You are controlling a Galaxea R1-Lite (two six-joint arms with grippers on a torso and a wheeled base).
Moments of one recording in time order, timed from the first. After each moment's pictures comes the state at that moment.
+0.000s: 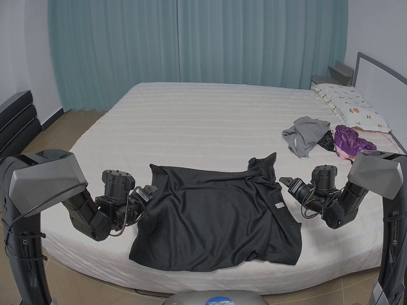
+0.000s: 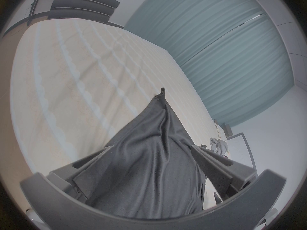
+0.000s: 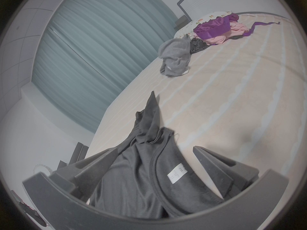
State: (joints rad) left arm -0.29 2.26 -0.78 -0.90 0.08 -1.04; right arm 0.18 2.40 -0.85 -1.10 0.01 0.80
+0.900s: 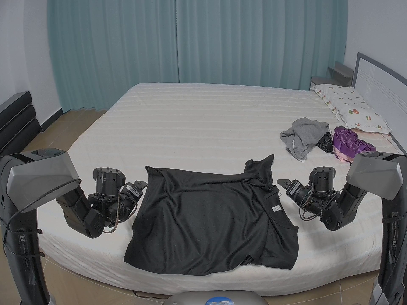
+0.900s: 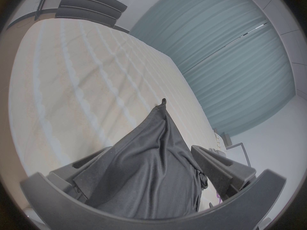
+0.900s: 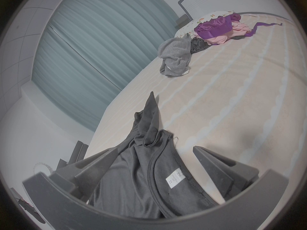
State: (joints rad) left arm -0.24 2.26 -0.77 -0.93 0.08 -1.07; right arm 0.20 2.40 -0.84 -1.10 0.00 0.80
